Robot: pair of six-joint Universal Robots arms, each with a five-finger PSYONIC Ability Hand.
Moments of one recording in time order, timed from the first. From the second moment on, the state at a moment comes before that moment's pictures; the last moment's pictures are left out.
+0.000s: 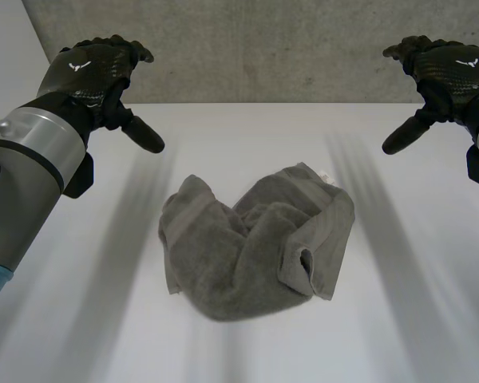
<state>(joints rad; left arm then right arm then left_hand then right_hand) 4.24 -1.68 -1.39 3.10 -1.63 3.14 1.79 -1.47 1.36 0.17 1.37 3.00 0.26 0.23 0.21 0.22 0.05 0.10 0.08 0.16 0.15 0.06</state>
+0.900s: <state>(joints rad) 4.05 -1.89 -1.76 3.28 -1.68 3.16 2.03 -1.32 1.75 -0.11 1.23 2.61 0.26 0.22 0.21 0.22 0.05 0.44 0.44 0.16 0.15 0.28</state>
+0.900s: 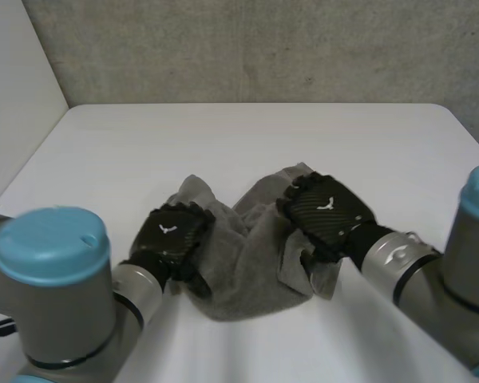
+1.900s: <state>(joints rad) 4.03 -1.78 -1.63 3.14 -1.66 3.06 2.04 -1.19 1.16 0.17 1.37 2.91 0.27 0.24 0.21 0.22 0.05 1.30 1.32 0.16 0.15 1.15</state>
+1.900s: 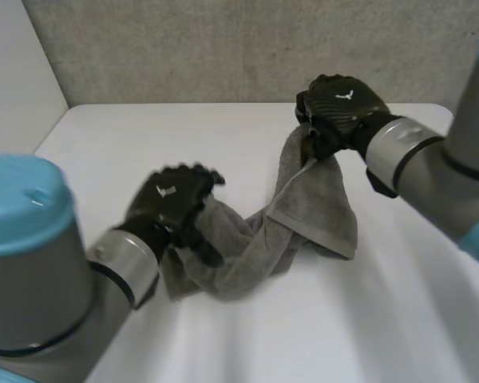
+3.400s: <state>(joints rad) 4.25 -1.96 -1.18 3.35 -1.41 3.55 1.89 -1.19 0.94 -0.11 1.41 2.45 1.10 1.10 0.21 0.22 0.93 1.30 1.33 0.16 0.15 1.15</state>
